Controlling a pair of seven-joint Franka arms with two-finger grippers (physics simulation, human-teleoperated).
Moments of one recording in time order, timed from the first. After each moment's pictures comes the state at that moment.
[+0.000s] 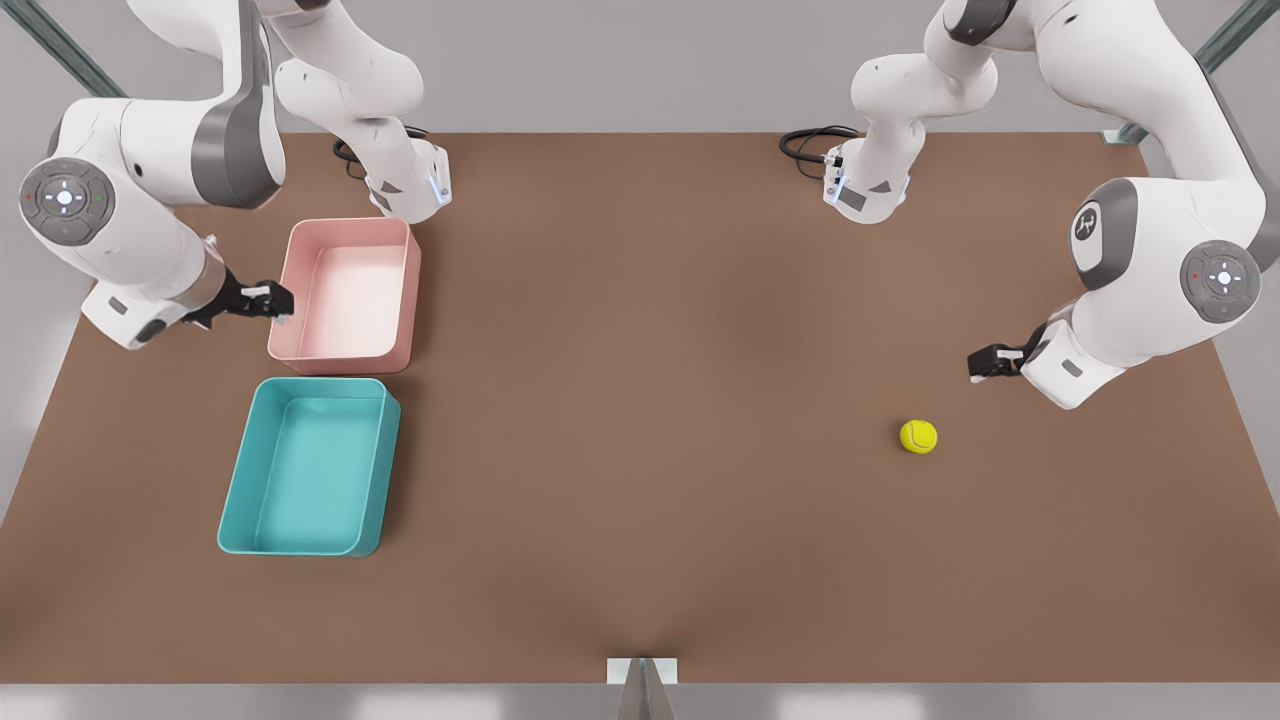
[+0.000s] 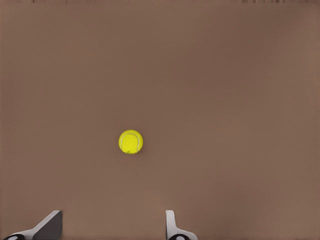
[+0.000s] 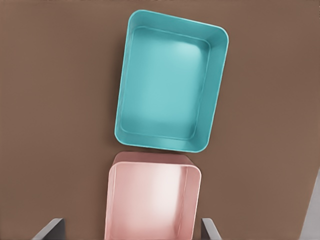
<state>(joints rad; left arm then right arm) 0.06 0.24 -0.12 -1.39 0.02 1.52 -0.05 0.08 0.09 0.02 -1.45 -0.14 1.38 -0.05</state>
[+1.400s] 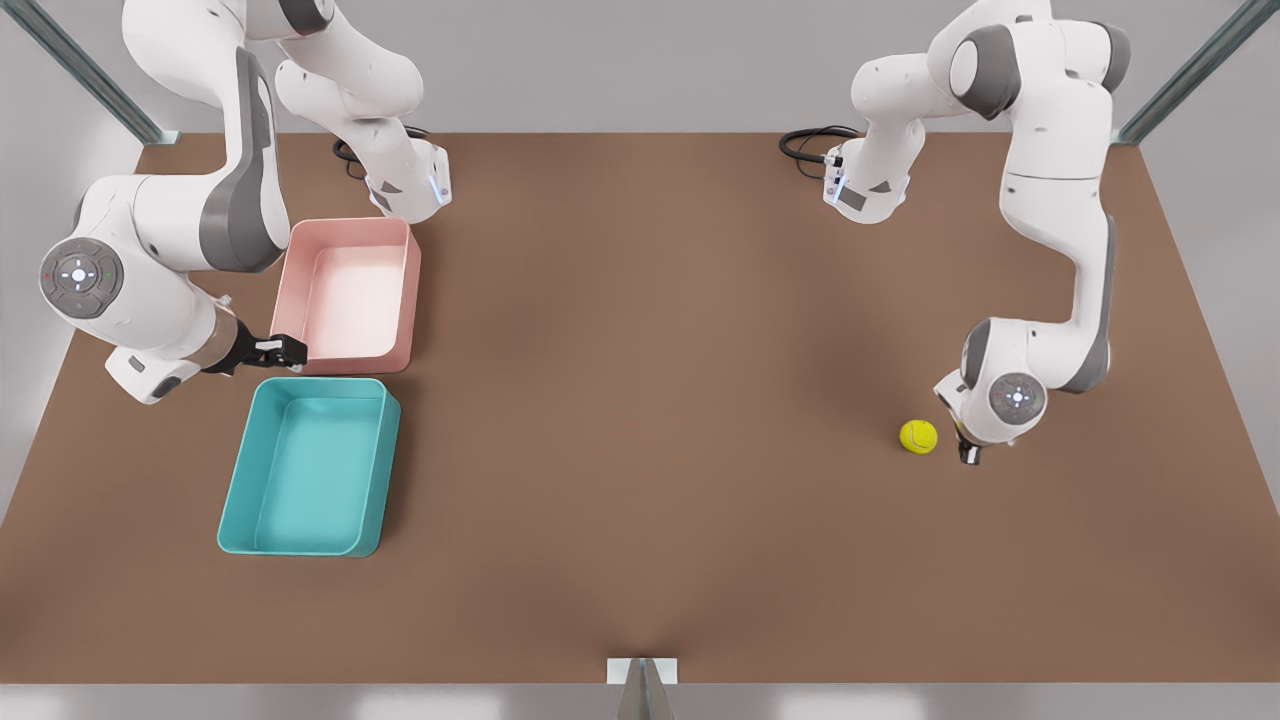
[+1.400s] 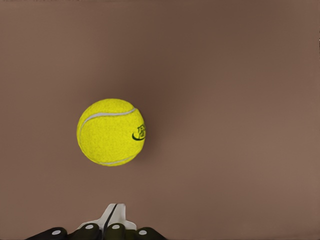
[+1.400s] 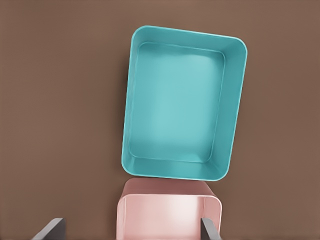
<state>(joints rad) 0.09 0.48 -0.04 -1.94 0.37 2.27 1.59 0.05 0.19 0.01 -1.48 -0.07 1.53 -0.03</state>
